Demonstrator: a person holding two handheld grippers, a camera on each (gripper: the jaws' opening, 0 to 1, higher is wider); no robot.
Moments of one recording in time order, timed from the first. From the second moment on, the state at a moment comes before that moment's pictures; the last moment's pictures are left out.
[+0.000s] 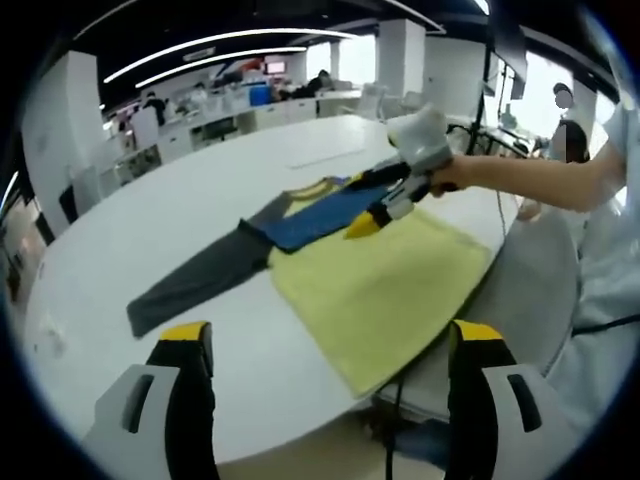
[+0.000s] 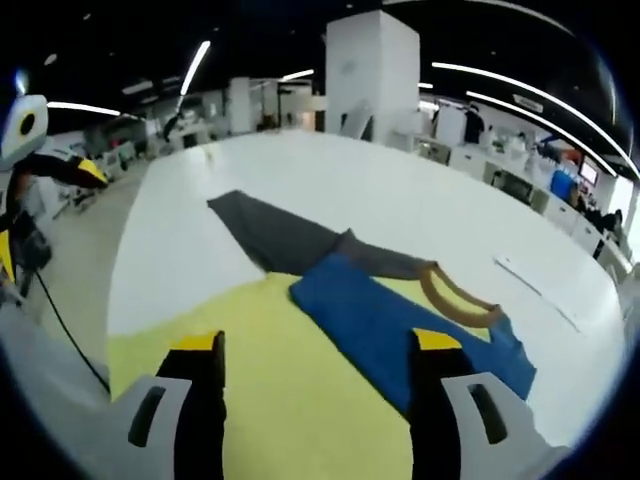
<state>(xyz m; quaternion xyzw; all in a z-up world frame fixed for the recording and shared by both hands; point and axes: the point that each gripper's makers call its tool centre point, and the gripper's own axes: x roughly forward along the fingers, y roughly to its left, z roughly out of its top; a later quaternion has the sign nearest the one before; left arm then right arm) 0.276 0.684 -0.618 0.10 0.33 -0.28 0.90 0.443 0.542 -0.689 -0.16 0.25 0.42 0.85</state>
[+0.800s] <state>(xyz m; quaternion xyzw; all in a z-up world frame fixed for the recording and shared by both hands) 0.271 0.683 -0.615 0.11 0.32 -0.28 0.90 0.403 0.507 -0.662 -0.15 0.23 0.41 0.87</state>
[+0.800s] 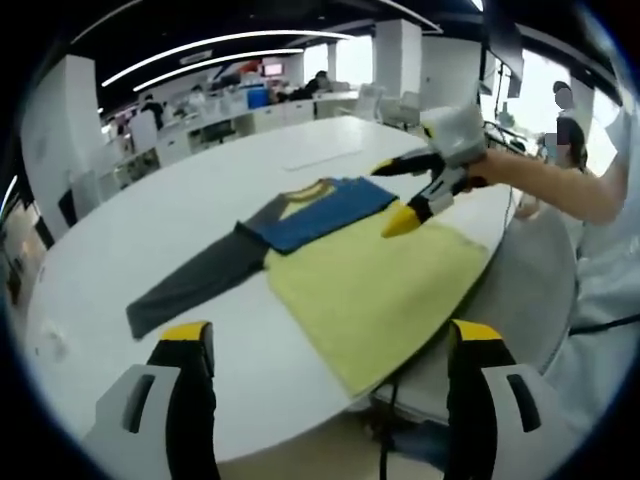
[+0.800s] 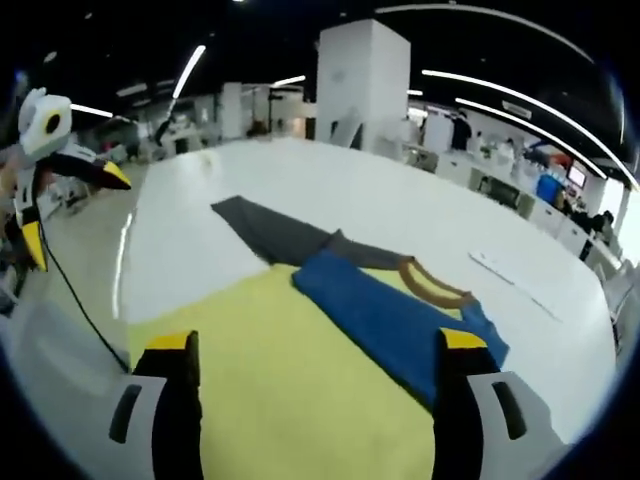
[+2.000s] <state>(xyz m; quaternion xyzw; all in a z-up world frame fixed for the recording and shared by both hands) 0.290 0.682 -0.616 0.12 0.32 -0.30 0.89 0.320 0.463 -0.592 -0.14 0.20 0.40 0.88</state>
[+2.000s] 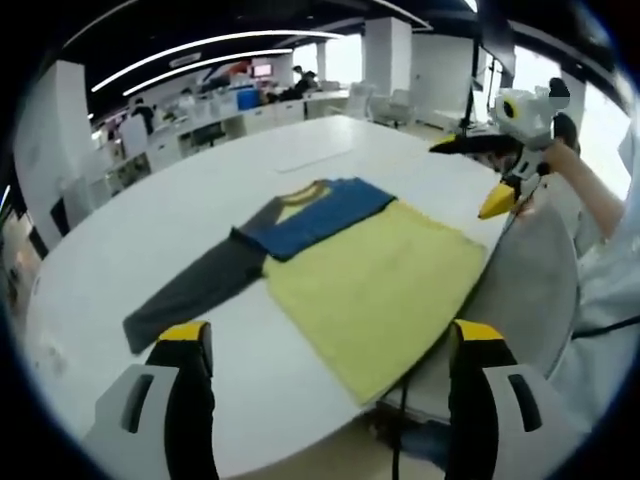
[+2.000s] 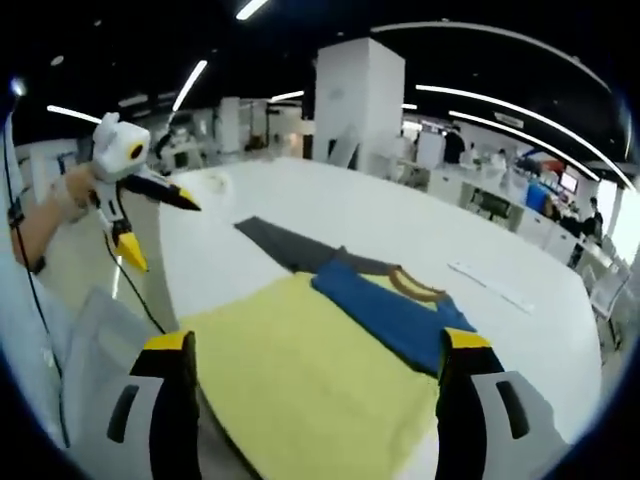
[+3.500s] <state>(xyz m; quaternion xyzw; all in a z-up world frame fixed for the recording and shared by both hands) 0.307 0.707 -0.614 0.14 0.31 -0.30 0.89 0.305 0.426 -0.602 -0.12 0.23 0.34 0.91</state>
